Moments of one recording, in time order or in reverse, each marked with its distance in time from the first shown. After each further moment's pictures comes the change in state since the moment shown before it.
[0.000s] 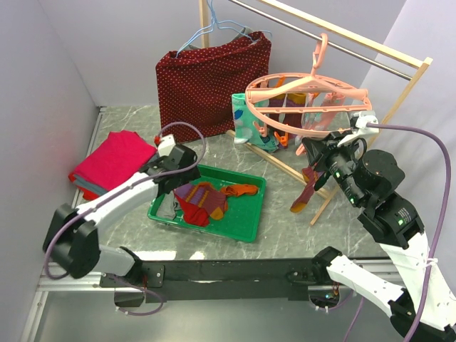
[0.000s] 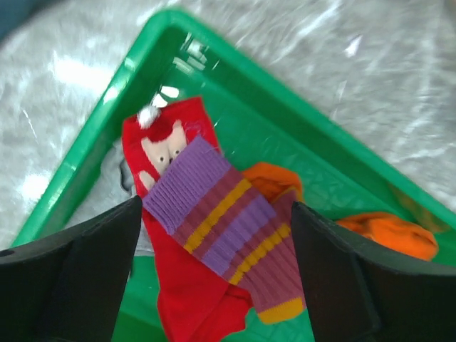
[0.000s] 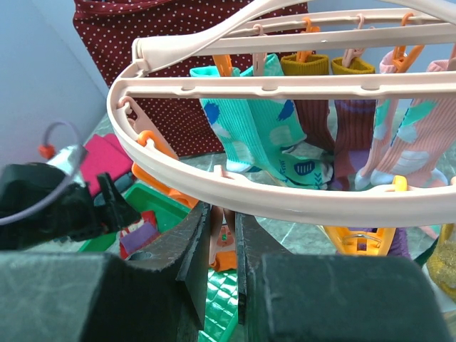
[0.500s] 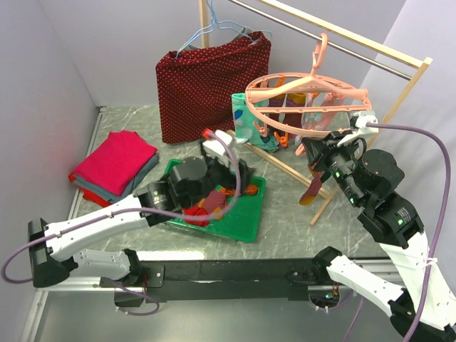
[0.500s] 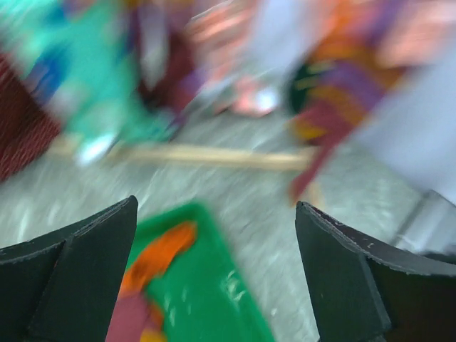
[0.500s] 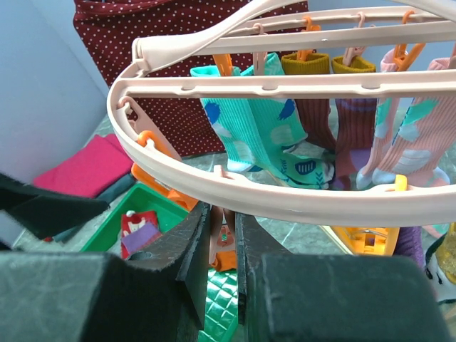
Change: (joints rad) left arm -0.530 -0.156 0.173 0.508 0.117 0.660; right arm 0.000 0.002 0.000 0.000 0.000 0.007
